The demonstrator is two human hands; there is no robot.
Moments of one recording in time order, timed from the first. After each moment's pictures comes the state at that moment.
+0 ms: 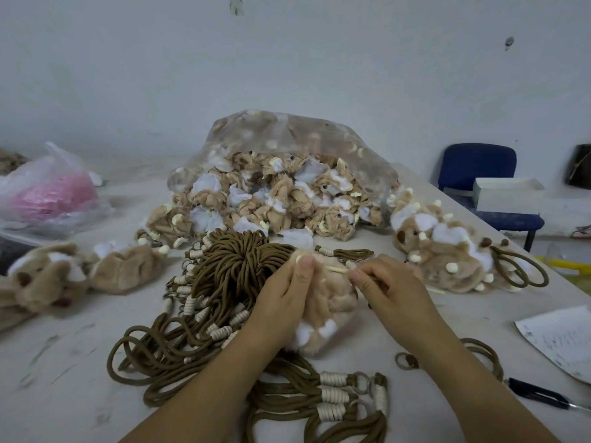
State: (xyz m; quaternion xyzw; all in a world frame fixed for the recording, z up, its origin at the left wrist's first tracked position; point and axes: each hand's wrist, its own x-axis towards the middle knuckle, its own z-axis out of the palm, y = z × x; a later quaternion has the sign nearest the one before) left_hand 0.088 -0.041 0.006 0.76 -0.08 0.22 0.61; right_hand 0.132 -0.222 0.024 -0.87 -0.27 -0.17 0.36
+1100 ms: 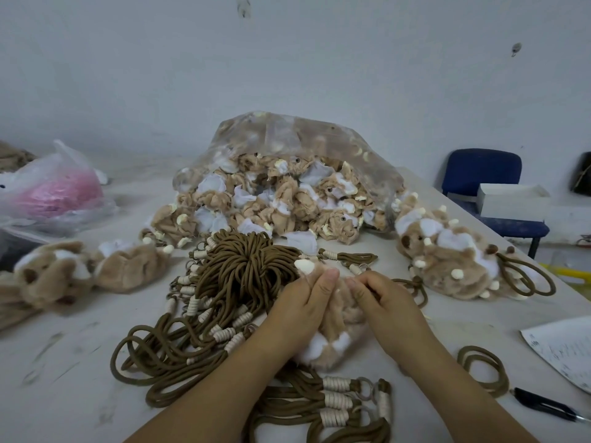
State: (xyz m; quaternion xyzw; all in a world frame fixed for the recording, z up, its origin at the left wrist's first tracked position) left_hand 0.091 -0.052 0.006 0.79 -0.10 0.15 0.59; right_hand 0.124 -0.206 0.018 -0.85 -0.23 -0.09 0.46
